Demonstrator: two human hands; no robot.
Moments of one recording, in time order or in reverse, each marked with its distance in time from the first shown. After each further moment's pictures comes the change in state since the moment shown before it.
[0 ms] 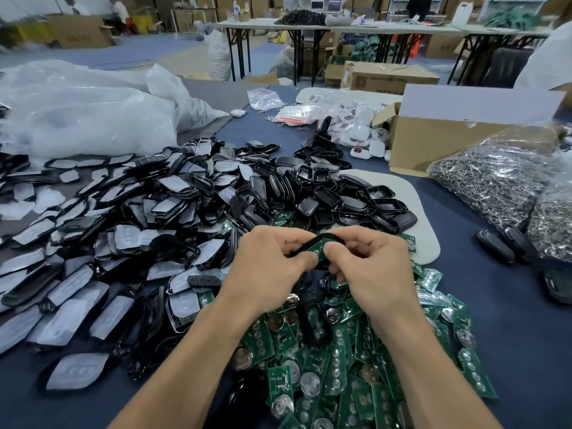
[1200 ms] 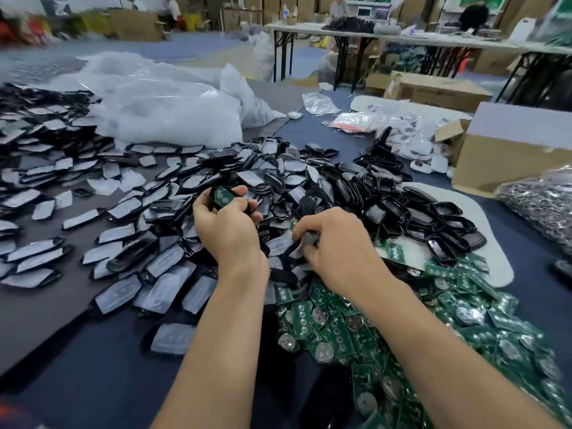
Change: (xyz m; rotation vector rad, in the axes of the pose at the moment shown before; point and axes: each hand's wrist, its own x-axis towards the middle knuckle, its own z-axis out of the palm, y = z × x) left_hand 0.011 -0.030 -0.094 -1.016 1.093 -0.235; right_hand 0.022 -0.042 0.120 -0.794 -0.386 -0.339
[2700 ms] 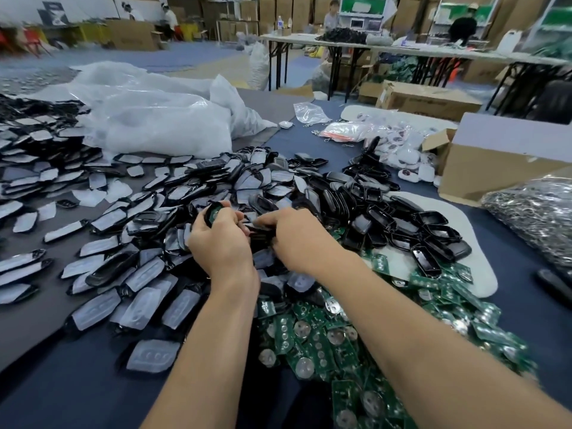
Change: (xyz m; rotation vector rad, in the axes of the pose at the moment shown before) left_hand 0.002 -0.017 0.004 0.121 0.055 0.014; right_hand 0.053 -0.013 0.011 -0.030 -0.269 -0.005
